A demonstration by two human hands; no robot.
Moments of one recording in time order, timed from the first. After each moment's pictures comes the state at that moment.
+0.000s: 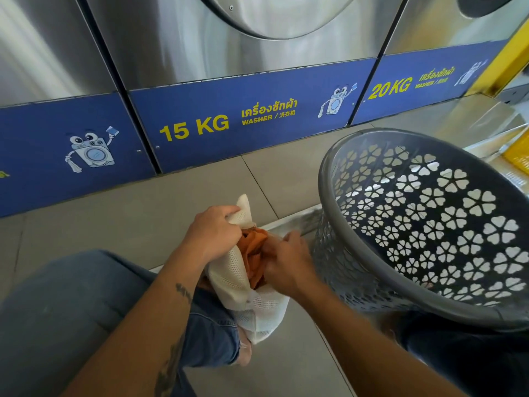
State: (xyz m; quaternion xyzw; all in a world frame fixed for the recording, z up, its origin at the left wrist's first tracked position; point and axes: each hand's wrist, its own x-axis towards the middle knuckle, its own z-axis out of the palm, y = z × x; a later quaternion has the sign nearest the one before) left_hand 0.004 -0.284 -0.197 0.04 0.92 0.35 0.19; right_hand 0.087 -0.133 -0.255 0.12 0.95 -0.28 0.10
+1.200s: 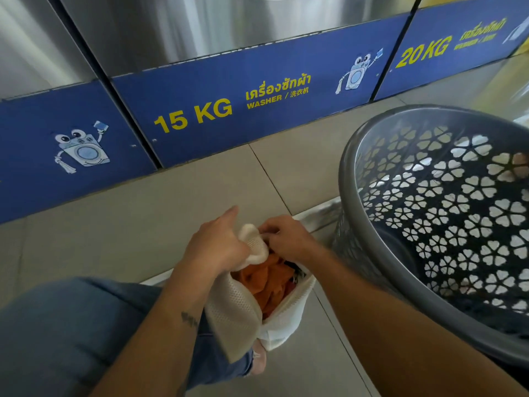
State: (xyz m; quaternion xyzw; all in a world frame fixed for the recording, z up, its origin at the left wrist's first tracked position) left_hand -0.012 -0.276 -0.215 0.03 0.94 0.23 0.26; right_hand 0.000 -0.112 -0.289 0.11 0.87 -0.45 0.18
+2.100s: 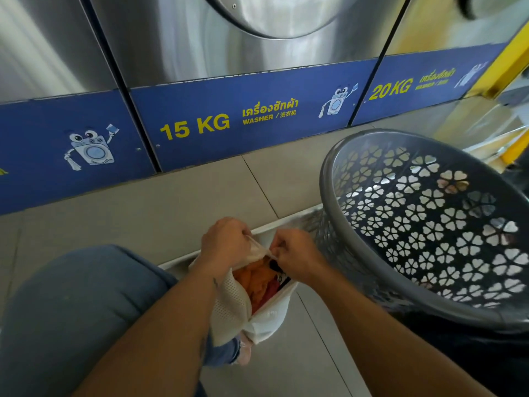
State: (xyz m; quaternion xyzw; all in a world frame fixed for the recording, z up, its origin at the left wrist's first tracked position) left_hand -0.002 -0.263 -0.257 0.11 0.96 0.22 0.13; right_hand 0.072 -0.113 -0.242 0.13 0.92 -0.34 0.11
